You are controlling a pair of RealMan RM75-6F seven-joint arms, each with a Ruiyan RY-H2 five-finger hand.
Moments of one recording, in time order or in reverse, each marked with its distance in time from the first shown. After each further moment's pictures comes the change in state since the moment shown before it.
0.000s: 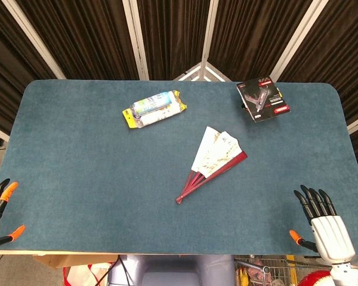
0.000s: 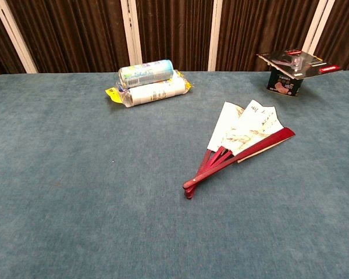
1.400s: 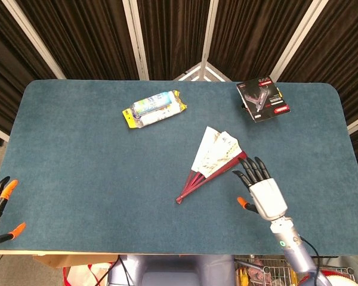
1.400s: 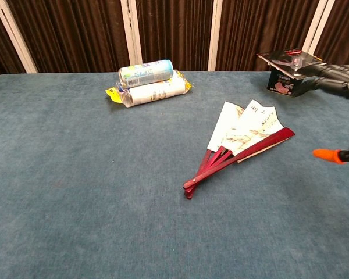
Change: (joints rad) left arm -0.007 -0.012 -0.015 0.003 -0.010 -0.003 0.006; right arm 0.304 -0.403 0.169 0.272 0.003 -0.196 -0.058
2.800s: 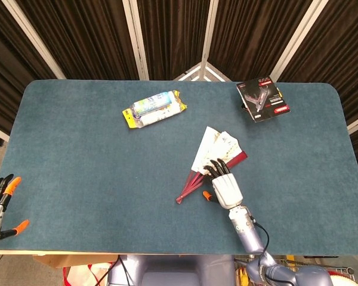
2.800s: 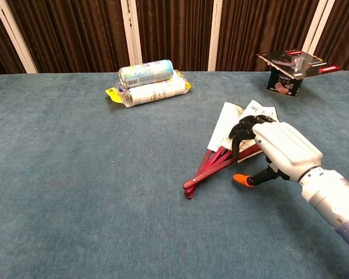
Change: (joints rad) left arm -0.029 -0.009 -0.014 -0.014 -0.059 -0.061 0.002; right arm 0.188 -0.566 0.003 0.719 0.107 -0.012 0.254
